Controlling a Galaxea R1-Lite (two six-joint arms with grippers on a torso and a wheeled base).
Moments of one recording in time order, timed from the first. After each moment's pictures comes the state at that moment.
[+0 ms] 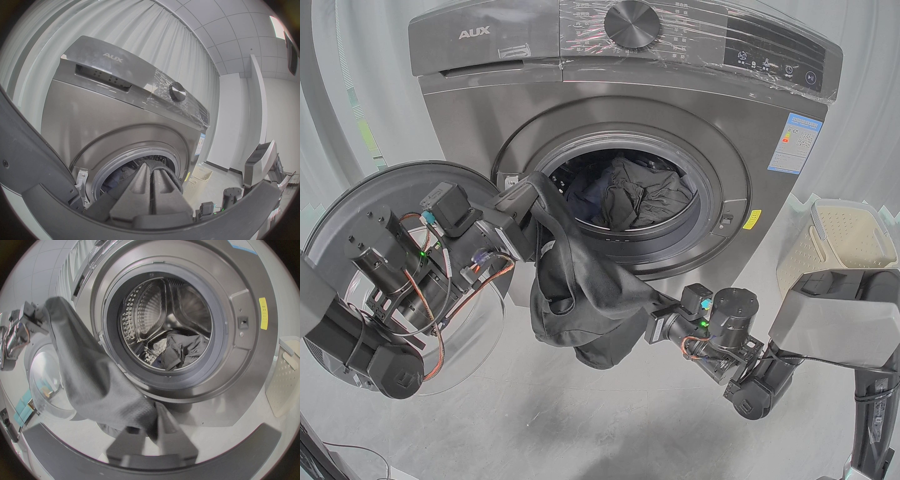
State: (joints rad) left arm -0.48 1.81 -0.67 -1.55 -0.17 -0.10; right arm 0.62 2.30 -0.76 -1.52 -0.13 0.16
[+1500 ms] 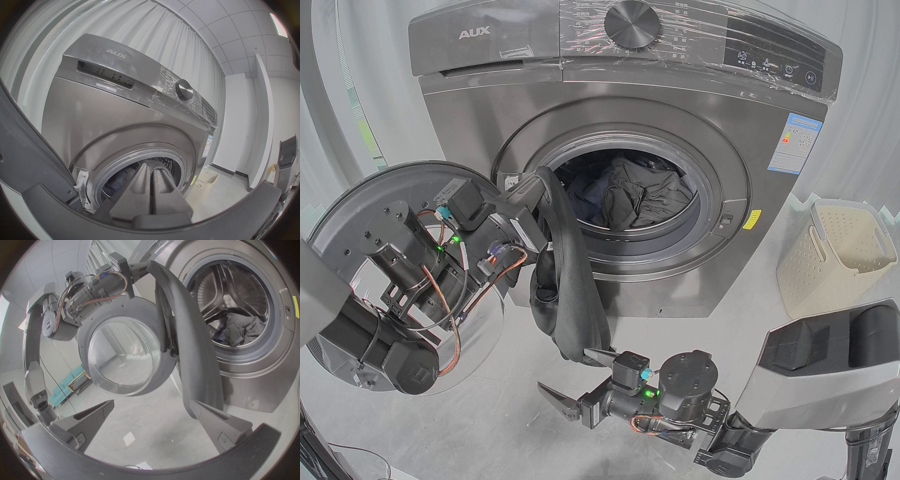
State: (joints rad) left arm -0.51 1.86 -0.73 -1.55 -0.07 -0.10; right arm 0.94 2.30 -0.68 -1.54 0.00 0.17
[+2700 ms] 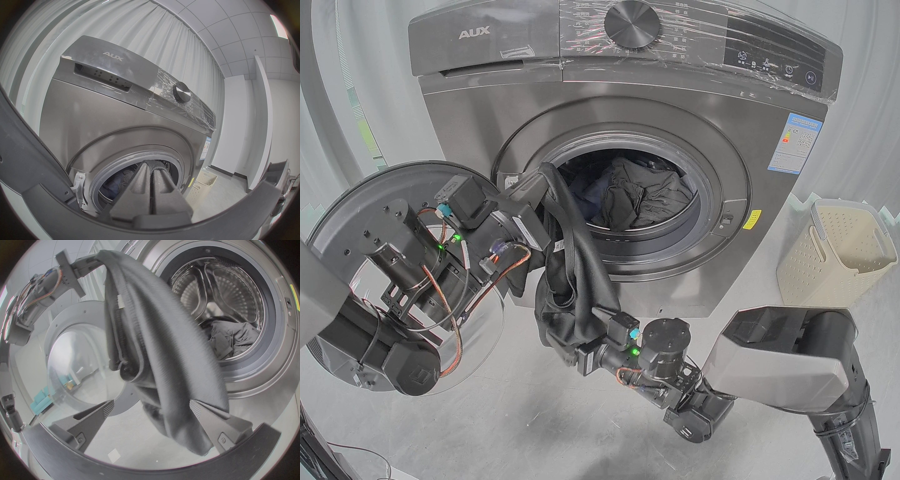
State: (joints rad) left arm -0.53 1.85 -0.74 -1.55 -0.07 -0.10; right arm 0.80 2.50 -1.02 -1.50 -0.03 0.13
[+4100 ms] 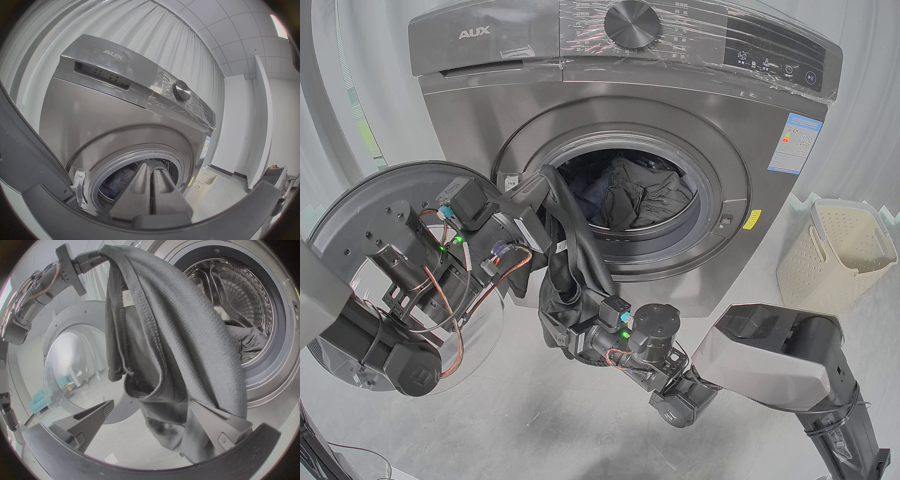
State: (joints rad) left arm -0.53 1.86 -0.73 -1.55 -0.07 -0.10; right arm 0.78 2.56 -1.20 -1.46 -0.02 0.10
